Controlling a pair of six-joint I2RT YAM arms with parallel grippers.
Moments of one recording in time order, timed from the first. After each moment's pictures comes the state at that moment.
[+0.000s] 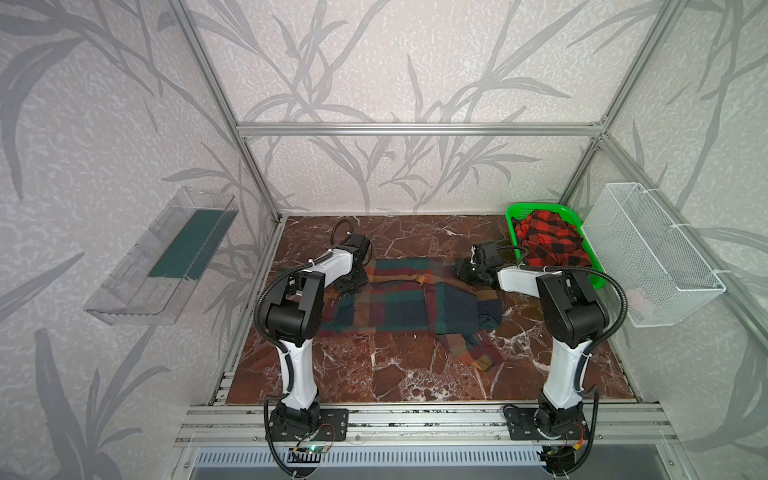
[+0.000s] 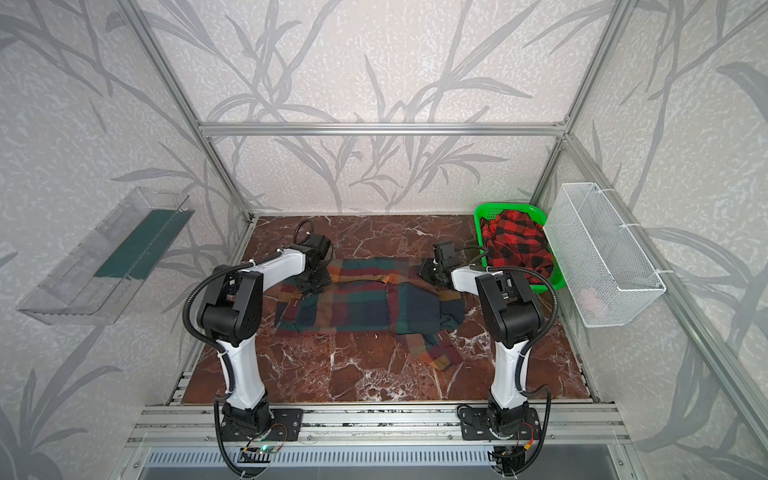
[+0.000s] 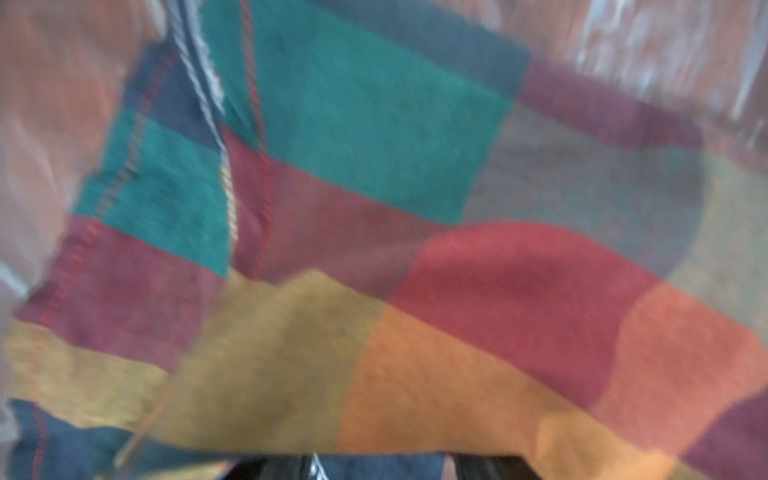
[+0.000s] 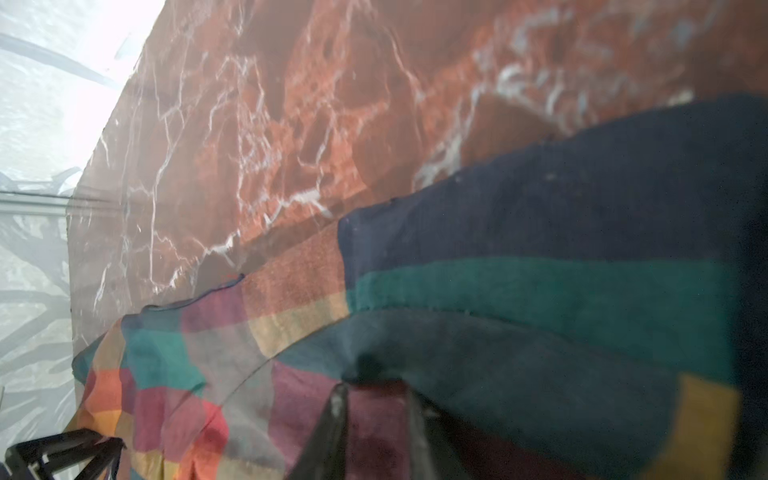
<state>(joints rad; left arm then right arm) -0.23 2.03 1.43 -0.74 -0.24 -0.72 0.29 1.98 1.16 -0.01 -0.21 0.76</state>
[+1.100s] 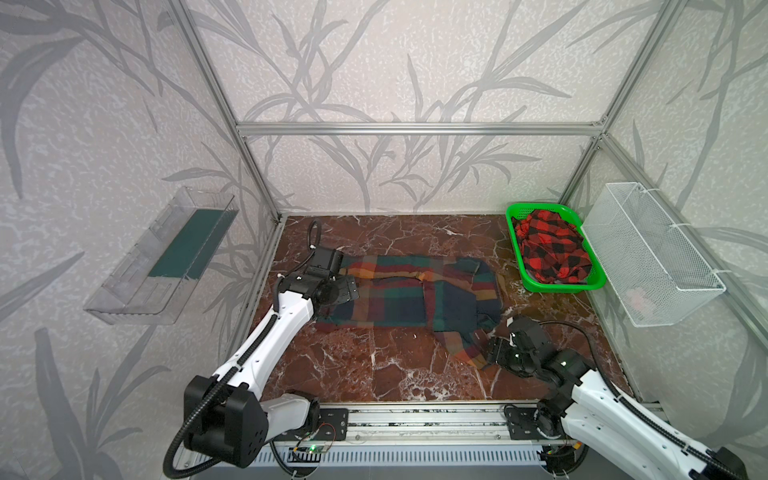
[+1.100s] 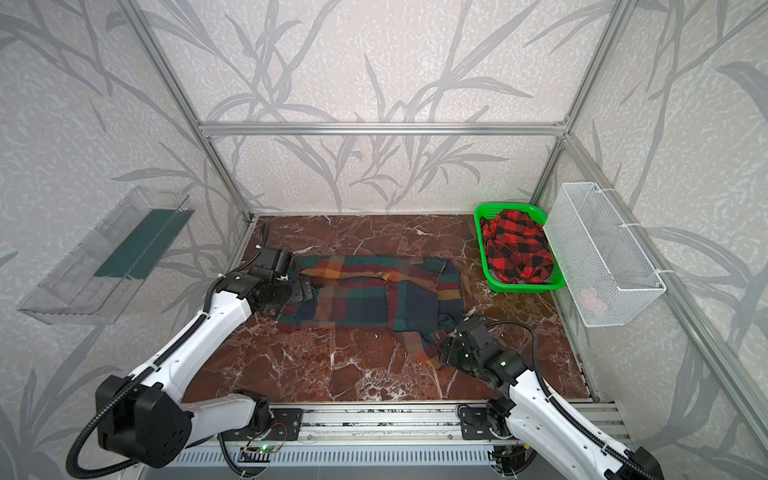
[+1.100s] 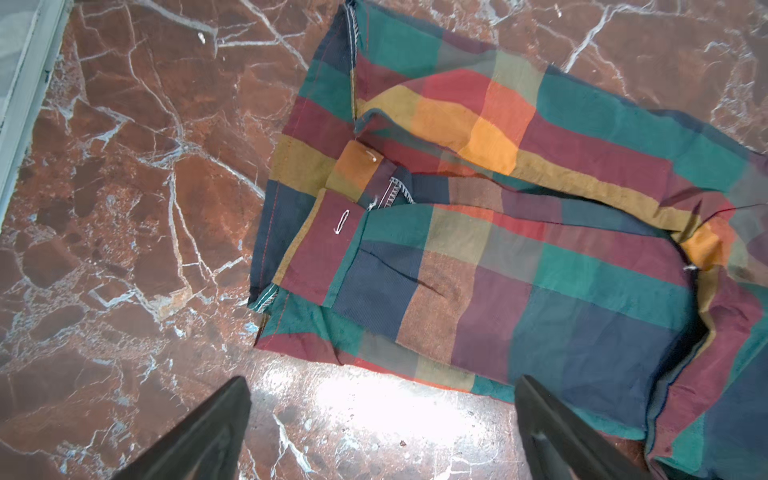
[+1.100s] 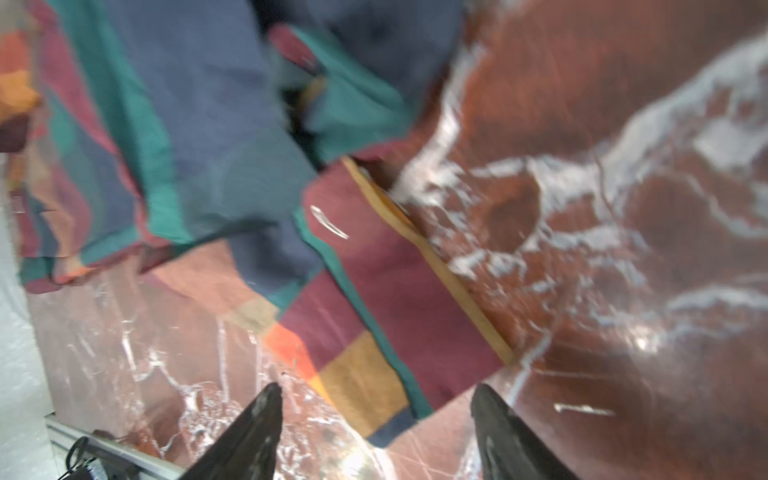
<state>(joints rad) -0.25 1.24 1.03 -0.85 -0.15 -0.52 0.56 0.70 0.35 -0.66 -0.10 0.95</state>
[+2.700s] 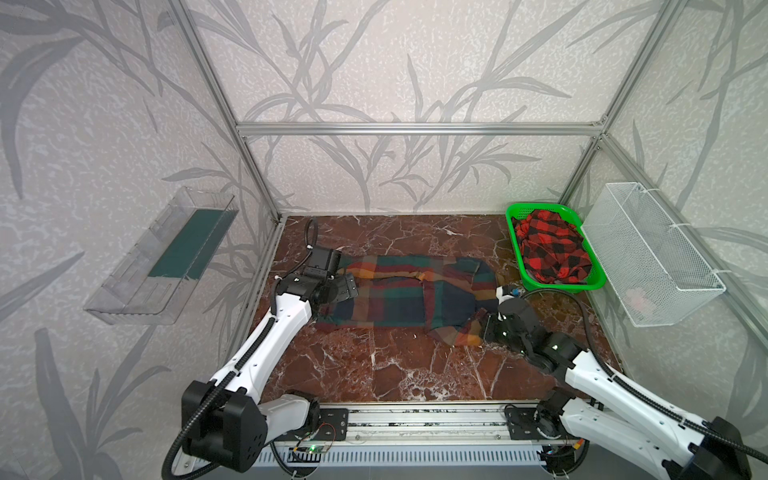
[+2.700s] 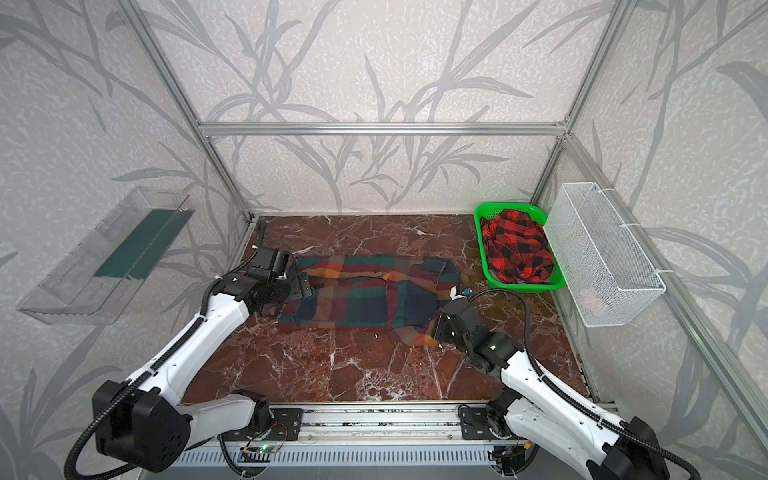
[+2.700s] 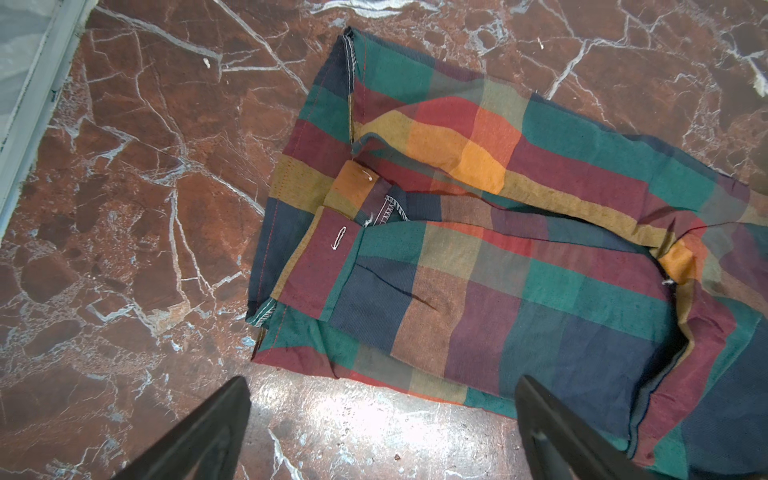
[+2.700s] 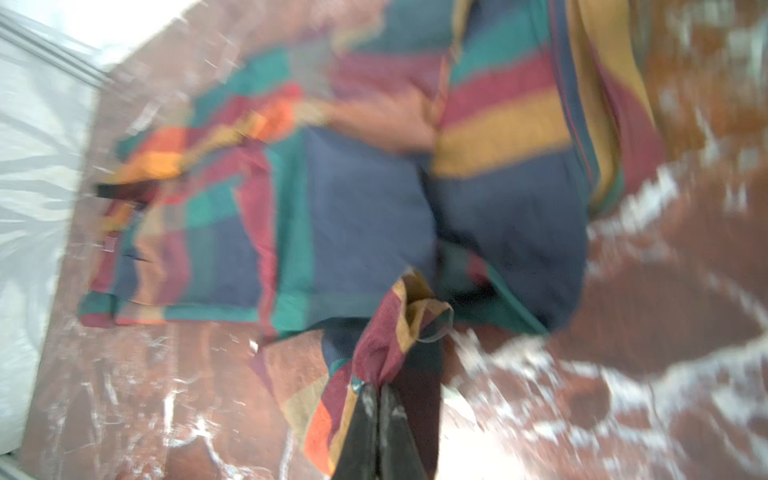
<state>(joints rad) -0.23 1.21 1.02 -0.83 -0.16 -0.52 0.65 0.87 0.57 -0.41 0.13 0.72</state>
